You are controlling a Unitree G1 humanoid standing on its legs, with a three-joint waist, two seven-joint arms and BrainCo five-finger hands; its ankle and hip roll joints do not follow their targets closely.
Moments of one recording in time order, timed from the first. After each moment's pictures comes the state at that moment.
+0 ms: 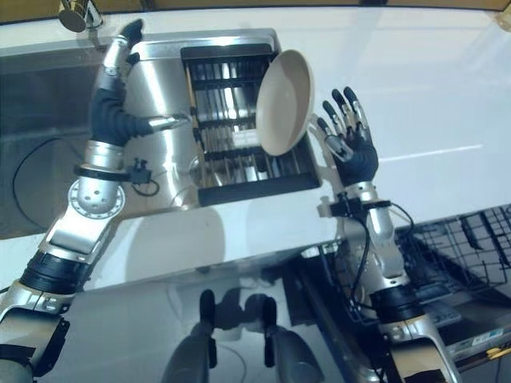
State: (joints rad) left arm -0.68 0.68 -0.28 0.10 0.02 -0.31 0.33; right arm -0.43 -0.44 0.13 0.04 0.85 -0.29 0.08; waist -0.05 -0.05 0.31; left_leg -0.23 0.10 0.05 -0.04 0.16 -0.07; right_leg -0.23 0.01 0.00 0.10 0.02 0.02
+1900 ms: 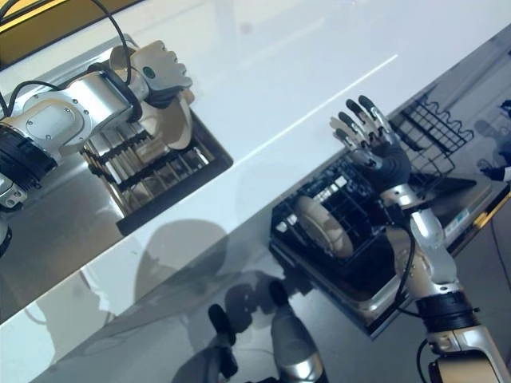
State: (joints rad) left arm -1.52 0.94 -1.20 0.54 0.89 -0.10 -0.03; right arm -0.32 -0.72 0.07 0.03 0.98 -0.23 0.27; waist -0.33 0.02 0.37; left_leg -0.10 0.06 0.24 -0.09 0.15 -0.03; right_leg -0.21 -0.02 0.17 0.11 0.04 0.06
